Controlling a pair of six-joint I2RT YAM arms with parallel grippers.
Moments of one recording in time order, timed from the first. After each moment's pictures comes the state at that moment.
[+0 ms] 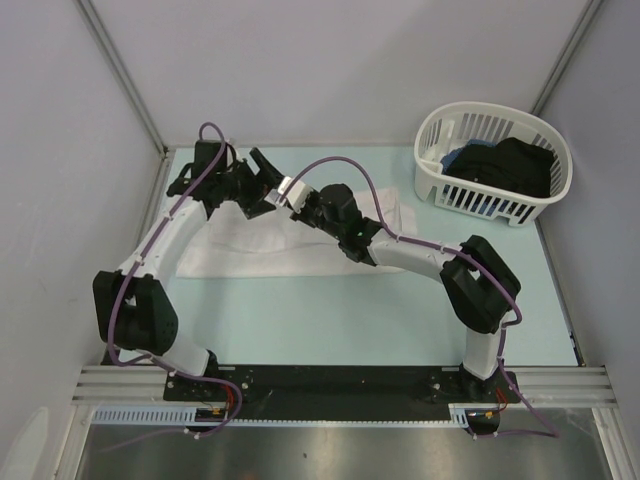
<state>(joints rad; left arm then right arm) -0.17 1.54 1.35 -0.51 0.49 -0.87 0.84 1.86 1.30 0.37 0.02 -0.50</state>
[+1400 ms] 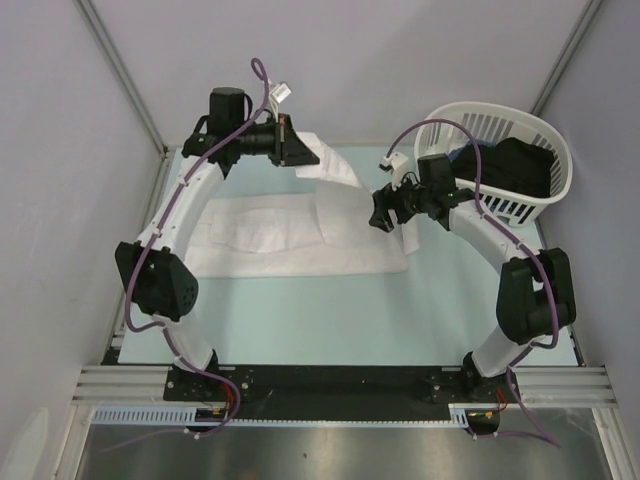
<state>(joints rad) -0.26 1.79 1.85 -0.50 0.97 -0.26 0.31 1.61 1.23 -0.28 -0.52 -0.25</state>
